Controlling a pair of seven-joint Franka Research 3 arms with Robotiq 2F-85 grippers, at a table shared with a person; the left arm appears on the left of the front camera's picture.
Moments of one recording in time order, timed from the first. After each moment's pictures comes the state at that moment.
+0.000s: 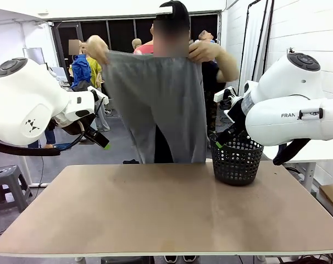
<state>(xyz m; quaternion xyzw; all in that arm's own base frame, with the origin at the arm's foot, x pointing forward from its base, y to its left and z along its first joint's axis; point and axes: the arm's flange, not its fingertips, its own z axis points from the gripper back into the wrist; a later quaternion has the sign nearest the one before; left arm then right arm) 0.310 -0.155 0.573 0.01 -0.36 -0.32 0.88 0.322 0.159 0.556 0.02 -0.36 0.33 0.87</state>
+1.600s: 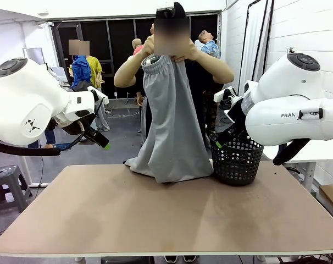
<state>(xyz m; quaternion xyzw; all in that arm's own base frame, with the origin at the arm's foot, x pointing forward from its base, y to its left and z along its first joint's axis) 0.310 -0.155 0.573 0.01 -0.36 -0.32 0.88 0.322 0.159 0.556 0.02 -0.36 0.33 0.87</state>
